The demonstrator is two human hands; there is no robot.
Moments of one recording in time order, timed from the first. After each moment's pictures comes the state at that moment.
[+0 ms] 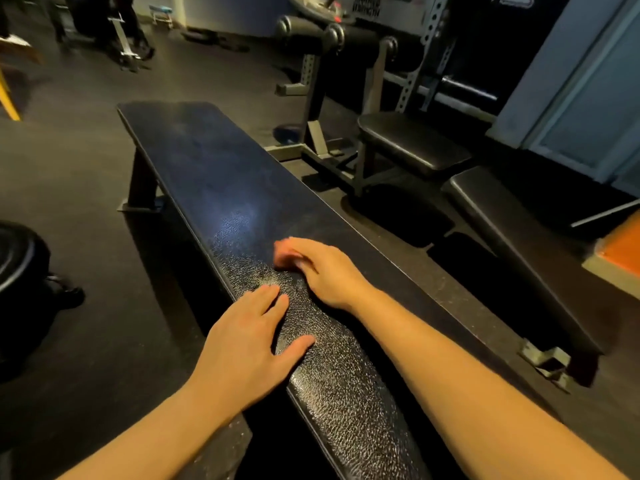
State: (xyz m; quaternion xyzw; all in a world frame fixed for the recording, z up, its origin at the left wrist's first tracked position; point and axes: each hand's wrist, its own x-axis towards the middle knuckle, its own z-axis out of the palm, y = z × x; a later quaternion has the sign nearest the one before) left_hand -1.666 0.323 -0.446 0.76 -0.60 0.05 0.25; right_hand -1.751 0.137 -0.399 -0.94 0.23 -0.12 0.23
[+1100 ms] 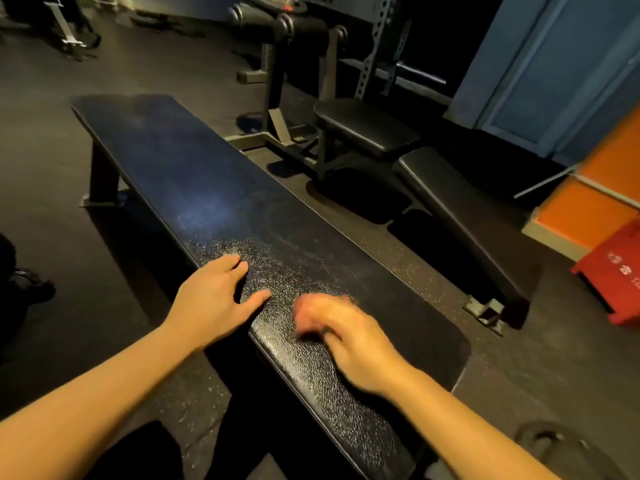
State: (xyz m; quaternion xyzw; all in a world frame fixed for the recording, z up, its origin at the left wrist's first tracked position) left_hand -1.669 0.323 -0.425 0.76 -0.62 0.06 0.18; right_hand -1.933 0.260 -0.394 -0.93 0.25 -0.16 0.24
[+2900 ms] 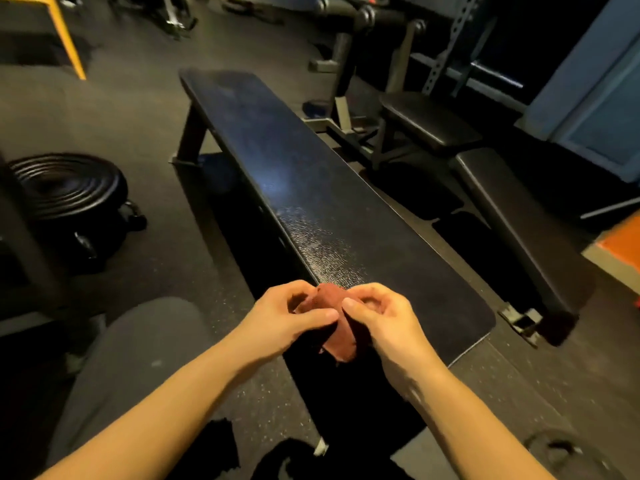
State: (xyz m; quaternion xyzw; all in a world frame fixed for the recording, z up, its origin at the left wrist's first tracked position) left_hand -1.784 0.473 -0.376 0.62 -0.38 -0.44 0.52; right_hand -1.941 0.364 -0.357 -0.69 0.38 -0.24 0.57
